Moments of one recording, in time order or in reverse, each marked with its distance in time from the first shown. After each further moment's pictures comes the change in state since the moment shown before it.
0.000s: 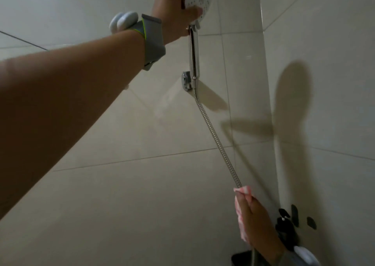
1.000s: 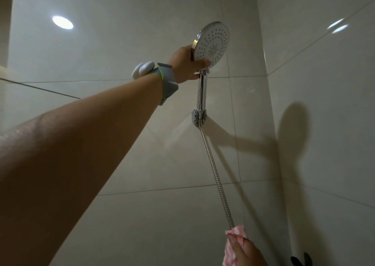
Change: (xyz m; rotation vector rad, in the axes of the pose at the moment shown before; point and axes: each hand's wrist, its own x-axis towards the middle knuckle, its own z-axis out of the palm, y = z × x) left_hand 0.031 -0.025 -0.006 -0.351 -0.192 -0.200; right_hand 0.017 -0.007 0.041 -0.082 0.061 0.073
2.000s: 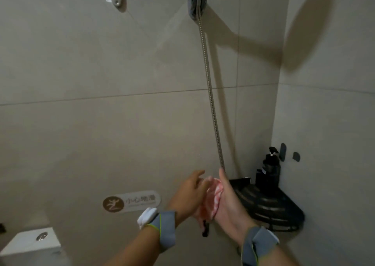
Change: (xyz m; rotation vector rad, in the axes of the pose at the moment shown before) left_hand -0.485 -0.157 0.210 -0.040 -0.347 -0.742; right_hand -0.135 0.038 -0.001 0.790 -0.436 0.664
